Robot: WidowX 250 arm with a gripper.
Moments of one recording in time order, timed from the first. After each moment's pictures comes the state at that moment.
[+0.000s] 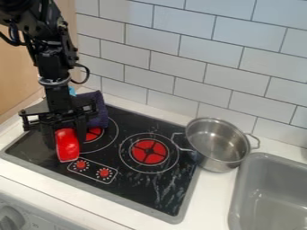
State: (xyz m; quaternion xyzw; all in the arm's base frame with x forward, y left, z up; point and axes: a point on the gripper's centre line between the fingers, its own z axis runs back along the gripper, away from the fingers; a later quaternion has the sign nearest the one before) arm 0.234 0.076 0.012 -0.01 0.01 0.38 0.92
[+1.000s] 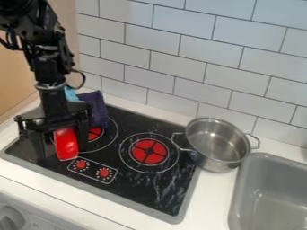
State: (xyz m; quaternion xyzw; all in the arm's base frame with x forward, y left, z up) arm 0.226 0.077 0.012 0.00 0.03 0.40 0.92
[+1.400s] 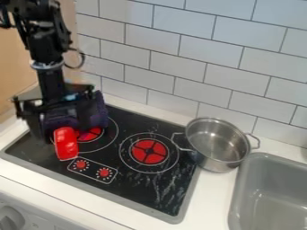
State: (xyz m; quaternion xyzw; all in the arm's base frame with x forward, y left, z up) arm 0.233 0.070 0.039 -0.01 0.00 0.36 0.93
